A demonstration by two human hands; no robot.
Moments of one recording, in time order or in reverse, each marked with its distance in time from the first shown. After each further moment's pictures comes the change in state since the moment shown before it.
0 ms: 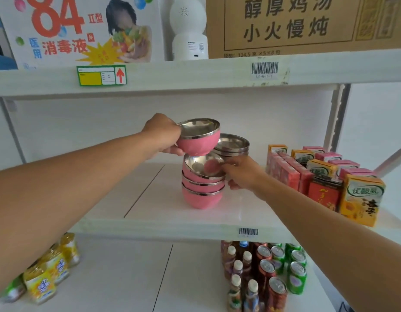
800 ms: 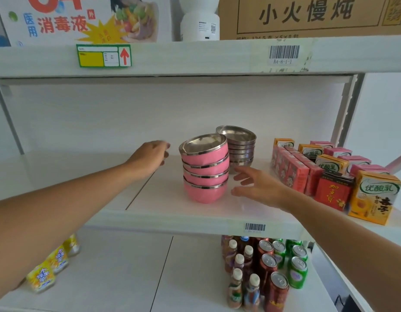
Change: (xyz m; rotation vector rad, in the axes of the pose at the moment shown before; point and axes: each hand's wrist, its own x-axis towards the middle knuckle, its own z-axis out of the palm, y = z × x) left_hand 0.004 -0.108 0.002 0.080 -0.093 0.038; right_hand -0.010 0.056 -0.014 -0.255 -0.257 -0.135
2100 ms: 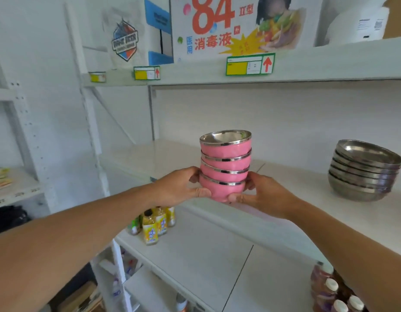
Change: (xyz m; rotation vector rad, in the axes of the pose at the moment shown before) left_hand -0.115 -0.142 -0.126 0.303 -0.004 0.037; right_hand 0.075 -0.143 0.163 -0.089 -0.231 -0.565
